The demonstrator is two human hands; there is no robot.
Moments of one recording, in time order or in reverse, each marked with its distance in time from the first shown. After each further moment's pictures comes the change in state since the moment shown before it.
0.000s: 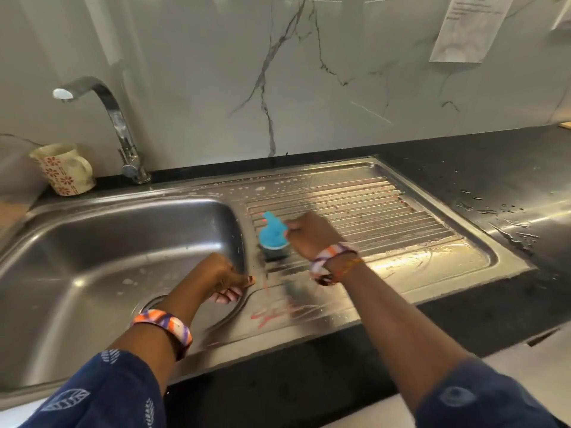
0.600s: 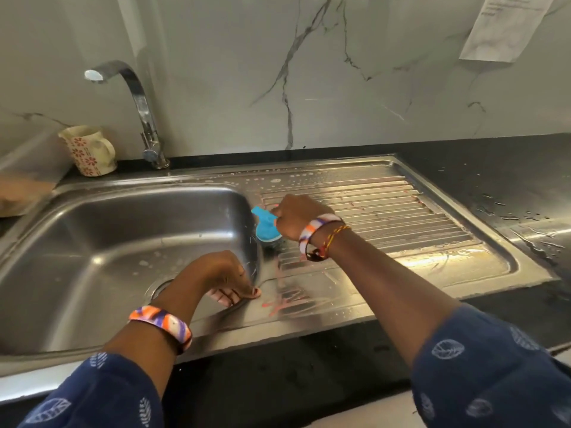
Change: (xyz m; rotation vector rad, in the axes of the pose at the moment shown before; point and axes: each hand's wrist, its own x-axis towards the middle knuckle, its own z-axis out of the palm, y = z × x) left_hand -0.019 -0.001 -0.010 0.200 -0.123 -0.112; right_hand 0.003 -0.047 -0.003 -0.301 -0.110 -0.166
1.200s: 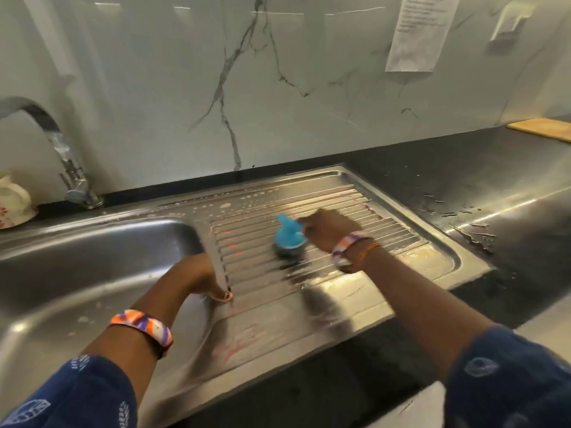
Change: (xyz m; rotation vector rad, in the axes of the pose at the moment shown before) left_hand 0.025 0.062 -0.008 0.783 0.248 0.290; right_hand -0.006 0.129 -0.016 -0.035 0.102 0.127
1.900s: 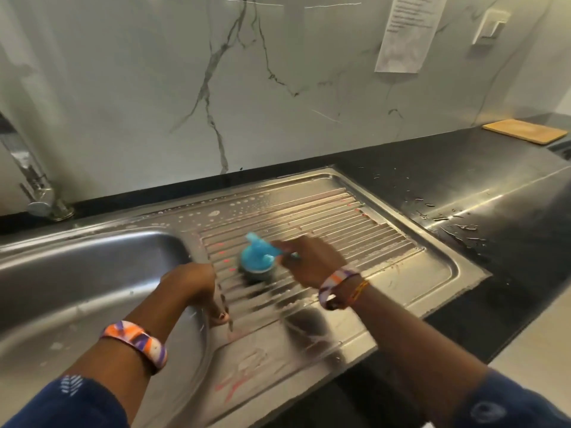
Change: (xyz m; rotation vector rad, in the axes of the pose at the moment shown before) left_hand 0.047 -0.012 -0.002 0.140 -0.134 -0.020; right_hand -0.009 -0.036 0.019 0.219 0.029 0.014
